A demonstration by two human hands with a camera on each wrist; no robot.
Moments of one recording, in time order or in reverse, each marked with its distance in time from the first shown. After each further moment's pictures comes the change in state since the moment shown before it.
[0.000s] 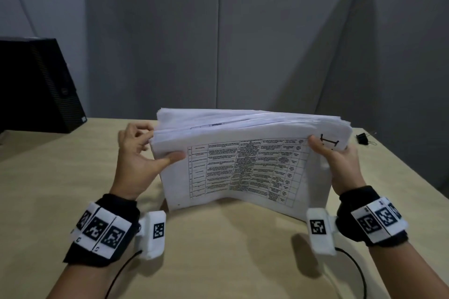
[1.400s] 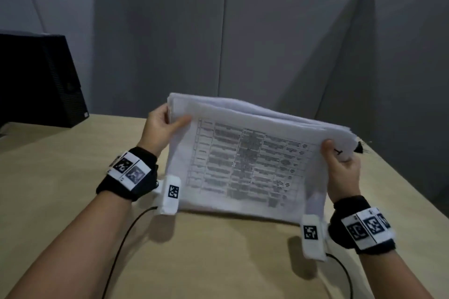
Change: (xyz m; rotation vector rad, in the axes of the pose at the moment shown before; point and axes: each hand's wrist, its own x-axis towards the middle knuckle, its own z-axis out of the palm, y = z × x) left_hand 0.048 0.004 0.032 -0.483 -0.143 -0.345; right_hand -0.005 0.009 -0.015 -0.008 0.083 -0.179
